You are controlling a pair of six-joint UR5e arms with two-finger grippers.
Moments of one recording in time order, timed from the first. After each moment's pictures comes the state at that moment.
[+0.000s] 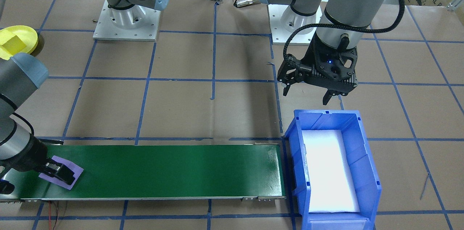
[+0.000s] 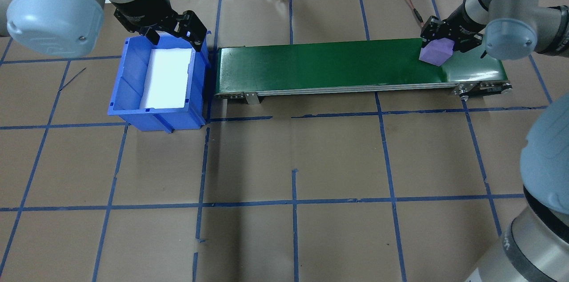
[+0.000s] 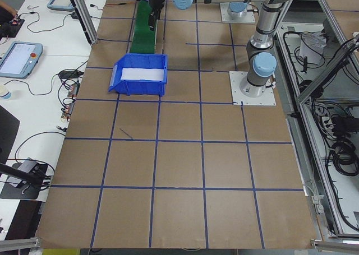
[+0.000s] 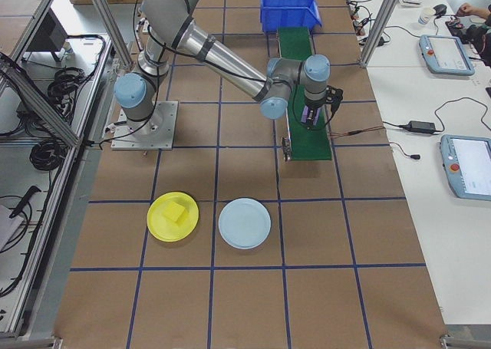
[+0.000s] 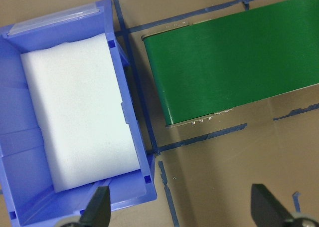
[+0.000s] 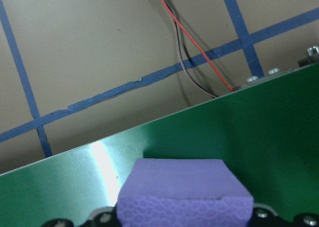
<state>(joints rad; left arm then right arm) -1.60 -1.69 -1.54 -1.34 1.53 0.21 1.26 -1.07 1.60 -2.24 -1.38 0.04</state>
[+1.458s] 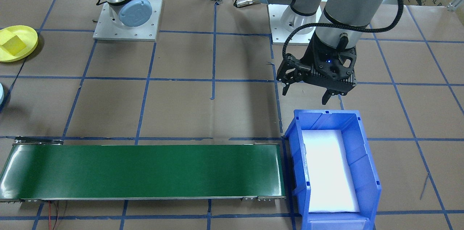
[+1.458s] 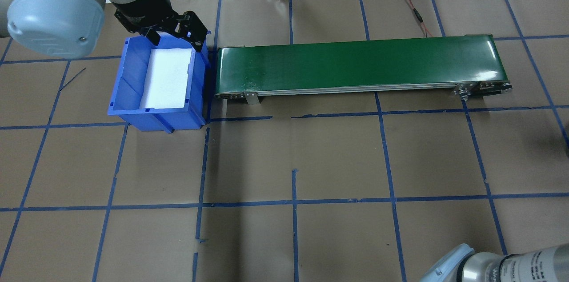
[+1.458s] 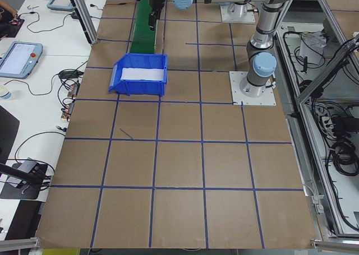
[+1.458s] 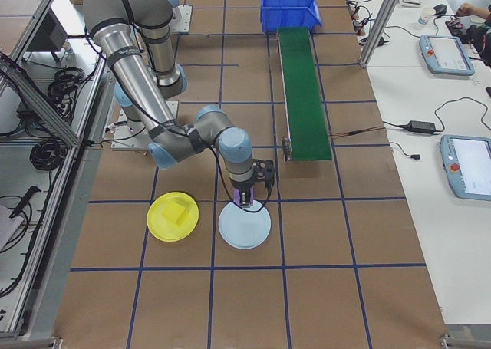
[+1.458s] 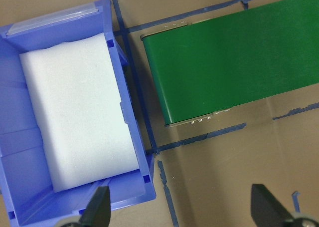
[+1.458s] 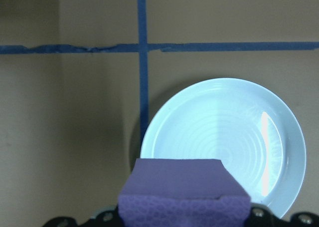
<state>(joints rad) -1.60 -1.69 -1.54 -1.34 1.53 0.21 0.54 -1.29 1.87 -2.24 -1.47 -1.03</state>
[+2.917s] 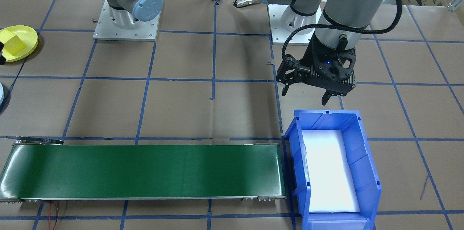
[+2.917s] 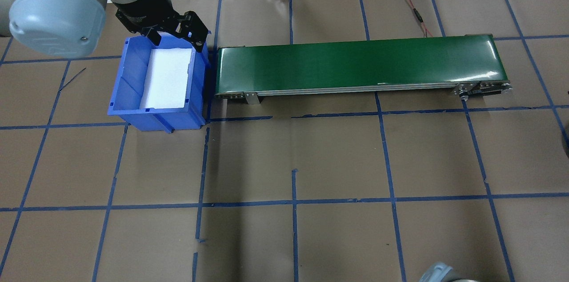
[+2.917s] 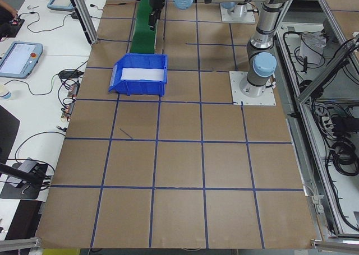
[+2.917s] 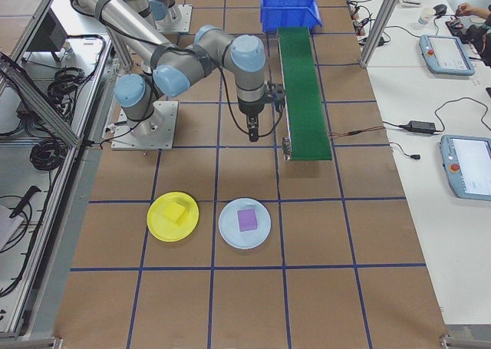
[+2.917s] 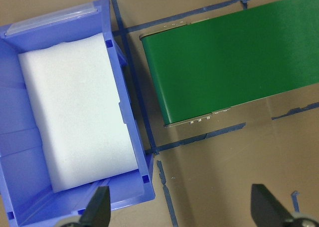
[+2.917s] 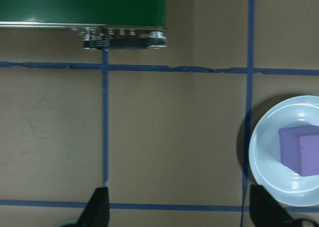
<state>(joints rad) -1.60 -1.69 -1.54 -1.34 1.53 0.21 0.90 -1.65 1.78 -1.74 -1.52 -0.71</state>
